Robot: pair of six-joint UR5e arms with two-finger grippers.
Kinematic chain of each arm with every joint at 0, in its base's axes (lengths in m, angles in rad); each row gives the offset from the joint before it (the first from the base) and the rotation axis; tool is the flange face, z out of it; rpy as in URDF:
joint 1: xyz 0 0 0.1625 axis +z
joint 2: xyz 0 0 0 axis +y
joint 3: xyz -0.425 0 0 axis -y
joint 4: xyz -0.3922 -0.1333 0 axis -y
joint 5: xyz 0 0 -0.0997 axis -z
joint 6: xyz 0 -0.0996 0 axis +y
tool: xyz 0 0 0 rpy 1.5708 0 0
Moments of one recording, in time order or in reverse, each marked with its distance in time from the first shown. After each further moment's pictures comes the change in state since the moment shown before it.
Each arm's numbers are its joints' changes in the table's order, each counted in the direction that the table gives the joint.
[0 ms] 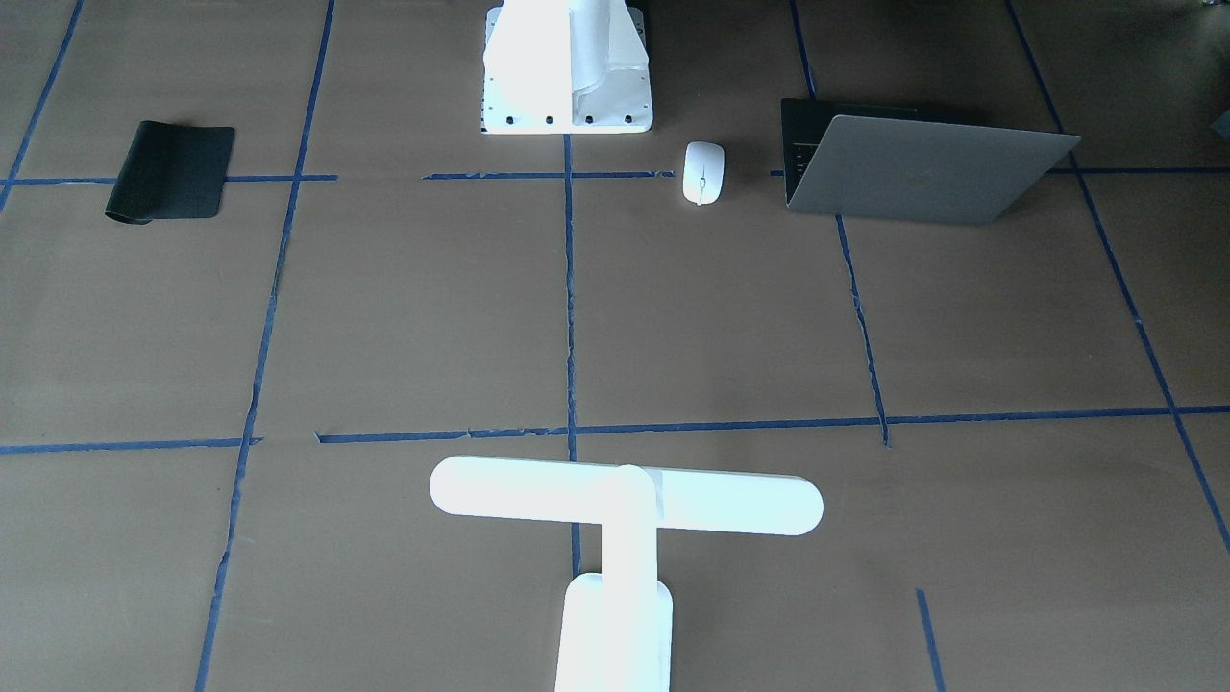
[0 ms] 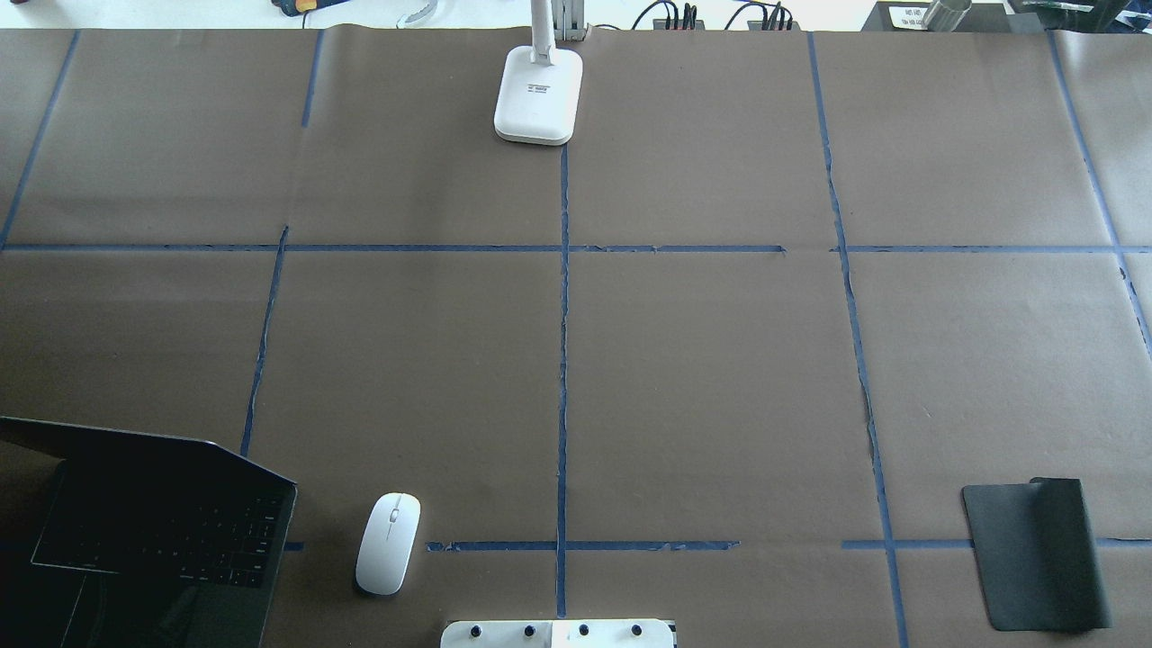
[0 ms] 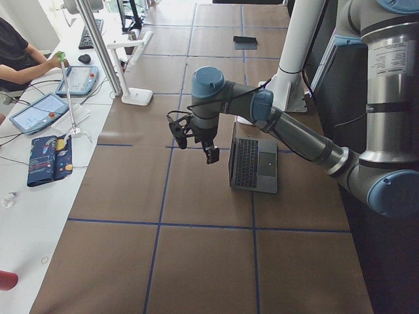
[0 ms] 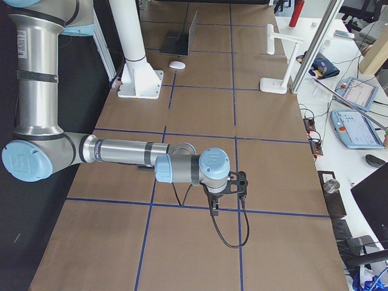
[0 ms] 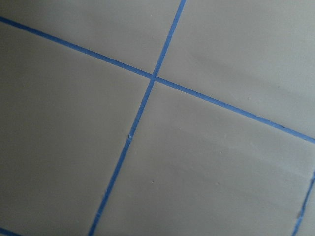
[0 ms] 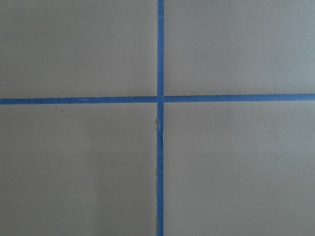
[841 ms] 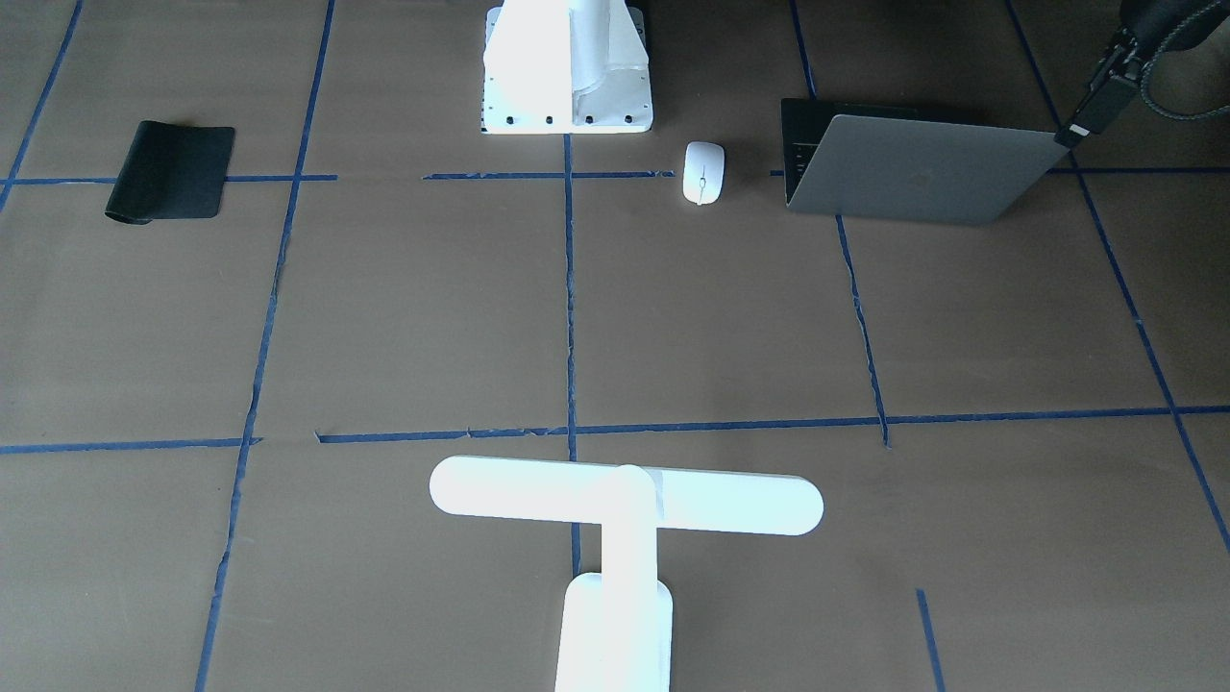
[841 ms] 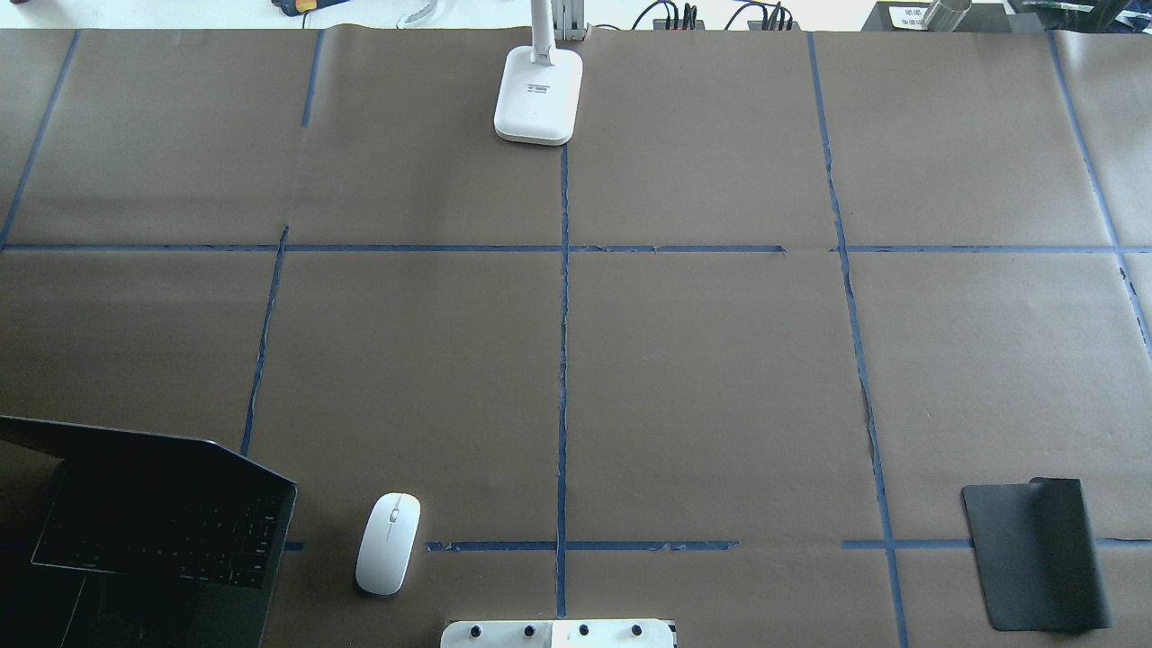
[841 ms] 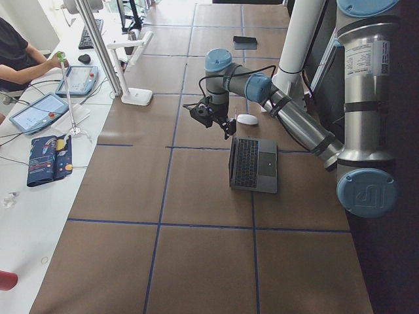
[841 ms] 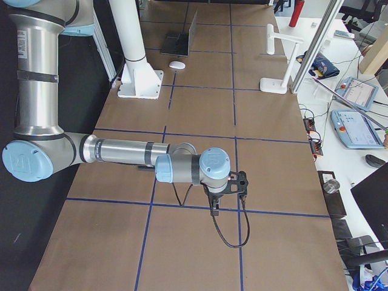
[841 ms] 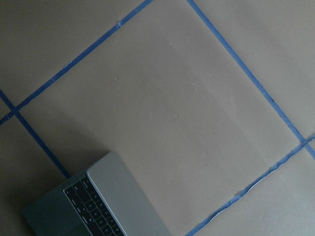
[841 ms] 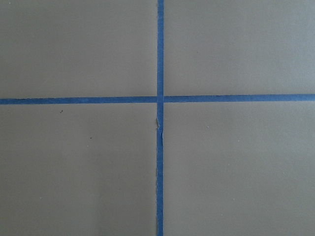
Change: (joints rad) left arm 0.352 0.008 -0.130 -0.066 0.190 0.758; right arm 0.000 -0.001 -0.002 0.000 -0.001 0.000
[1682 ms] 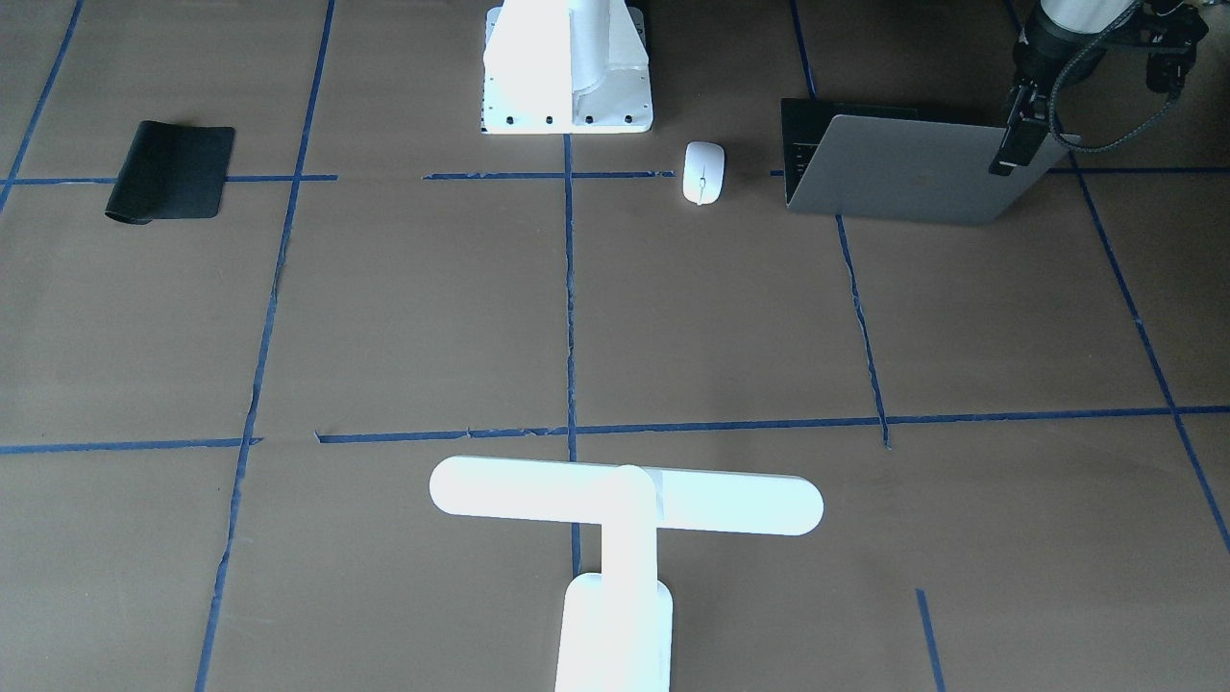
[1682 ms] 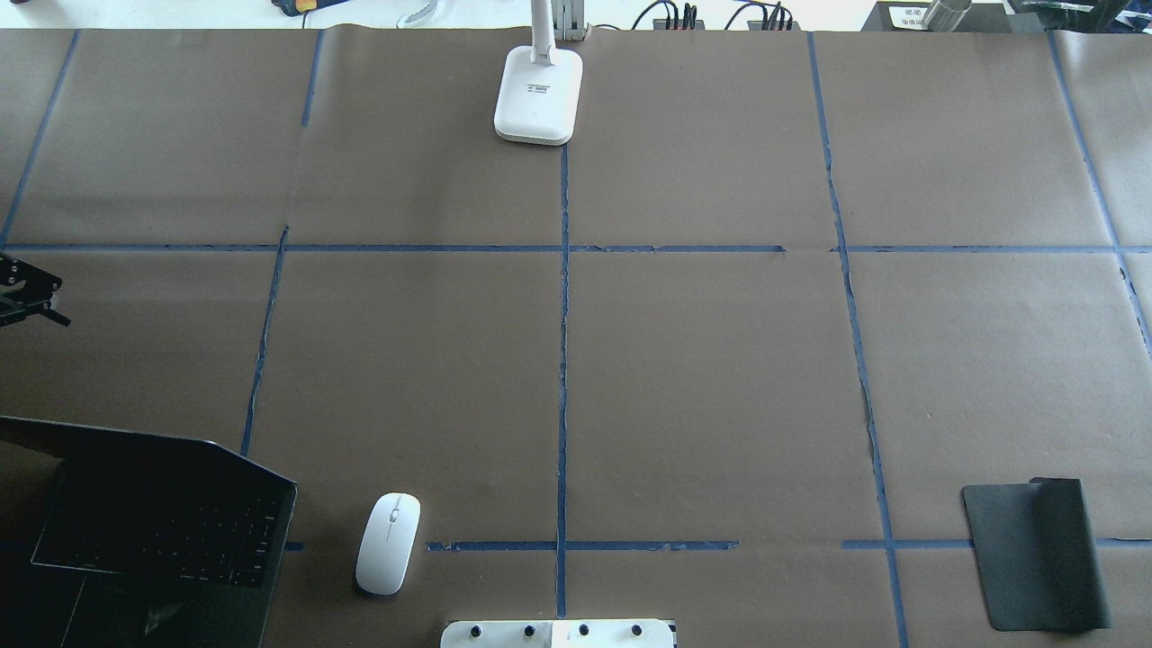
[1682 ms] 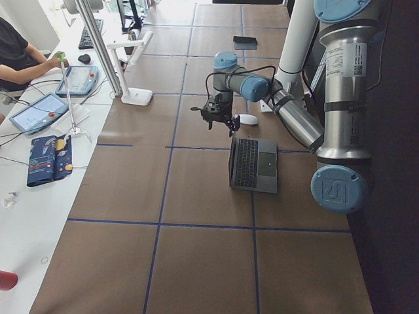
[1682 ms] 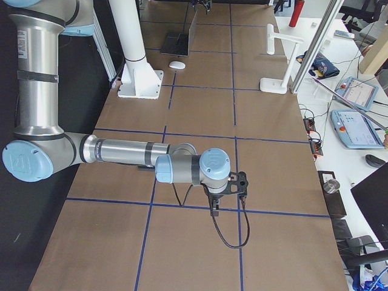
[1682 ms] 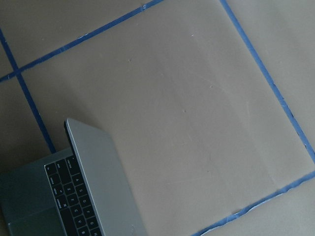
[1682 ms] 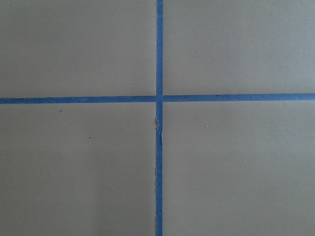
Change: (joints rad) left arm 0.212 0.021 0.001 -0.033 0.178 0.365; right arm 0.000 0.000 -0.002 0.000 0.000 0.002
